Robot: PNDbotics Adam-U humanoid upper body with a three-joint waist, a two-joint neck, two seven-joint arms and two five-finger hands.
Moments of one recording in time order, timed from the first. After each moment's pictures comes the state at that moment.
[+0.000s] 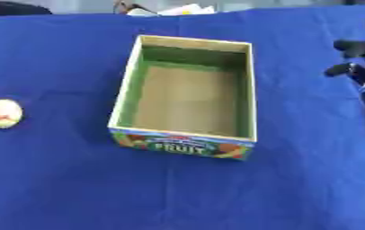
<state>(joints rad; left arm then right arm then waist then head) -0.19 0.15 0.34 -1.98 0.41 -0.29 -0.23 -0.22 -0.27 -0.24 -1.98 -0.35 -0.14 0.24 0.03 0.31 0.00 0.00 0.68</state>
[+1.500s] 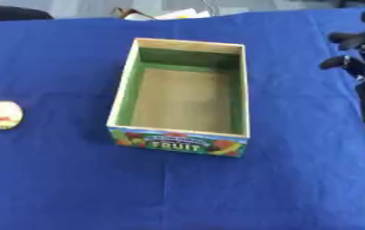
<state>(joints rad) -0.35 0.86 0.19 -1.74 -0.41 -0.62 -0.11 -0.21 -0.30 -0.23 -1.98 -0.39 -0.15 0.24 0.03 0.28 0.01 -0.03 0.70</state>
